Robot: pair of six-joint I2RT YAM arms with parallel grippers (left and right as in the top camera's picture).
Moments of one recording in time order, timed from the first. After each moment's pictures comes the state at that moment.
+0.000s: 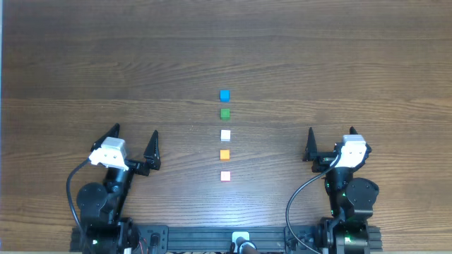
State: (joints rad) left arm 0.01 0.01 0.02 -0.06 0.22 -0.12; right arm -0.06 0.06 0.01 -0.07 -0.07 0.00
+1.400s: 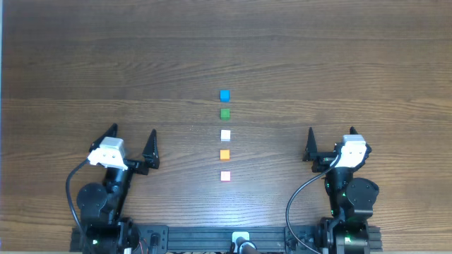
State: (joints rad) left arm 0.01 0.01 0.02 -0.05 0.18 -0.12; right arm -0.06 0.06 0.01 -0.07 -0.07 0.00
